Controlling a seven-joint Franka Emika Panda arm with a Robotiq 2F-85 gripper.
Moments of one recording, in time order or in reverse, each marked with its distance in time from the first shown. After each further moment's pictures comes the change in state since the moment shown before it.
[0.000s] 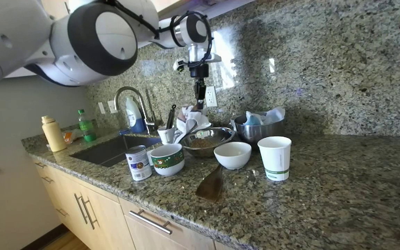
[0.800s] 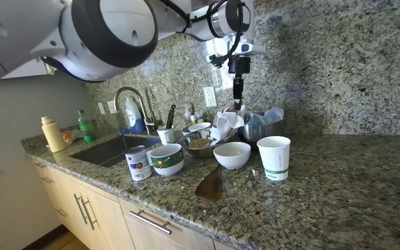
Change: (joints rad) arm -0.202 0.000 -0.033 -0.025 0.009 -0.003 0.226
